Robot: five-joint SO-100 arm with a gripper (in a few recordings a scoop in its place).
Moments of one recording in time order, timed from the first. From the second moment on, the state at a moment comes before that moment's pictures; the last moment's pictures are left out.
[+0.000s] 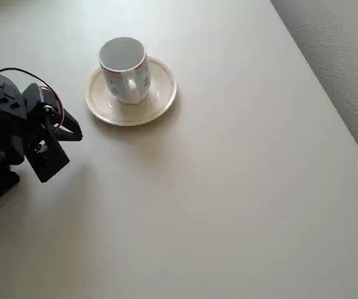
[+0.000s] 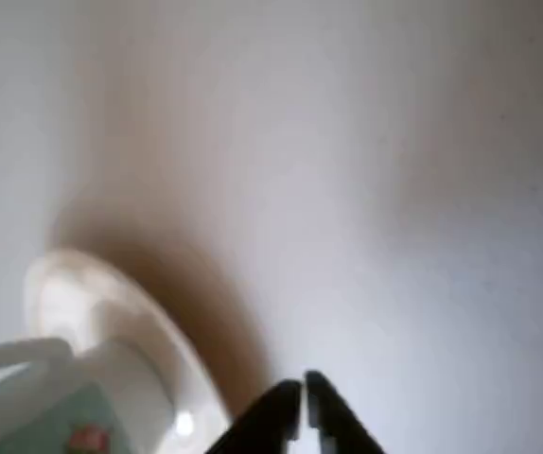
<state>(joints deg) 2.9 188.7 168.8 77.7 -7.8</state>
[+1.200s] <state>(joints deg) -17.4 121.0 91.1 101.1 -8.7</state>
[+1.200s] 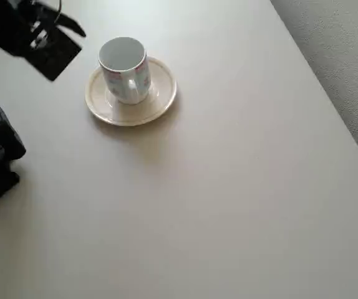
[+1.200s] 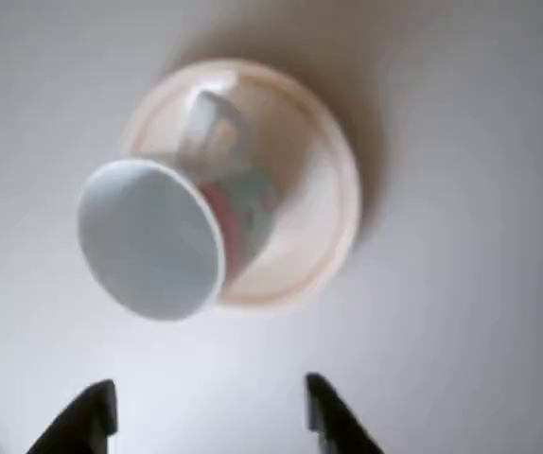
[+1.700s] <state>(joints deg) -18.1 98.9 95.9 88.2 -8.0</state>
